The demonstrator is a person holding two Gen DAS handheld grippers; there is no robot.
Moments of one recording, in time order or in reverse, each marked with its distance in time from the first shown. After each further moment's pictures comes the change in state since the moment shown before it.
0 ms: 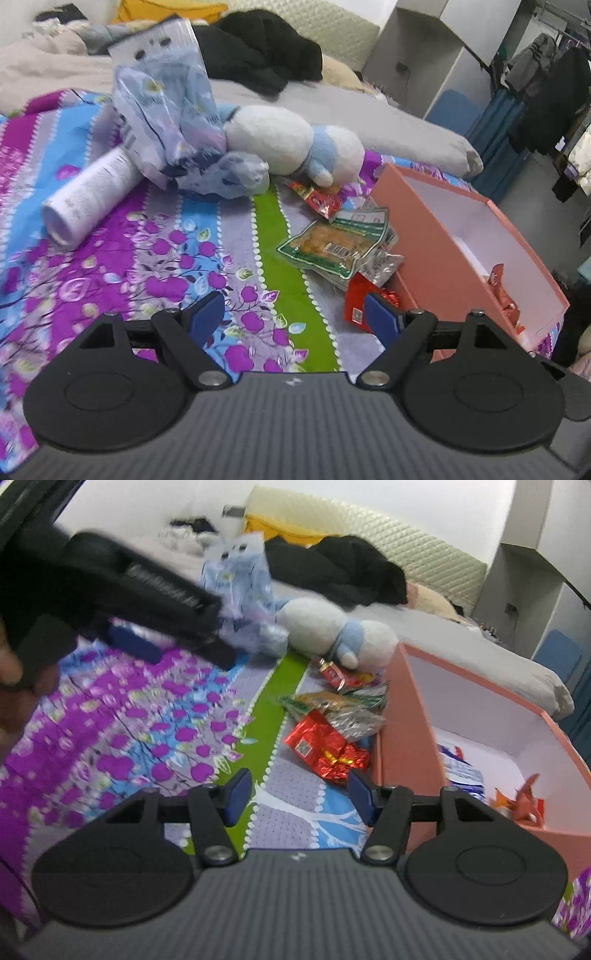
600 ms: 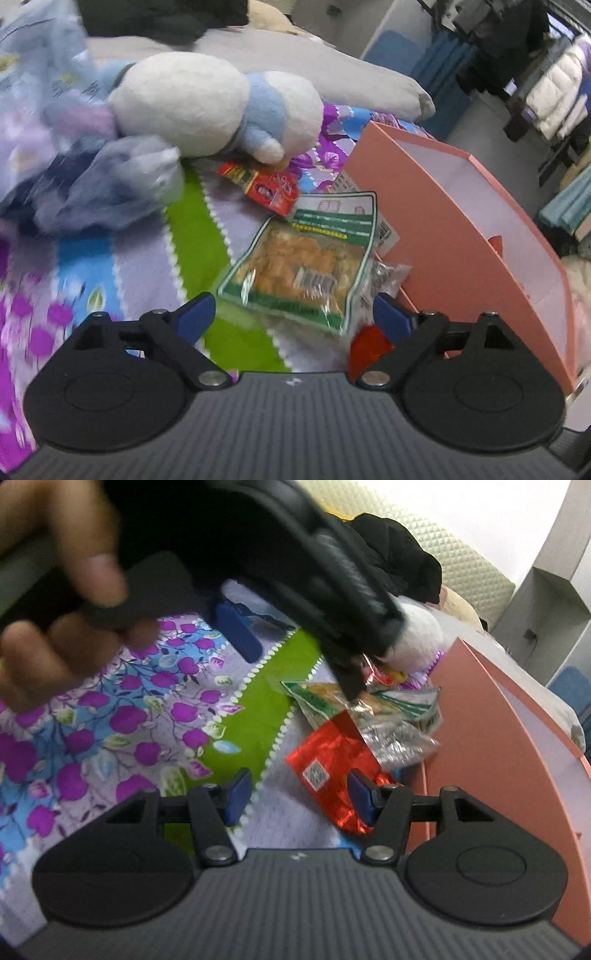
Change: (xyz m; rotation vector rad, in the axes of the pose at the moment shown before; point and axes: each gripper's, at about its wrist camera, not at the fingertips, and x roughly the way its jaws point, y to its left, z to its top) left arm 0.143 -0.004 0.056 0.164 0.155 -0.214; right arm 0.103 0.015 0.010 -0.152 0.005 -0.028
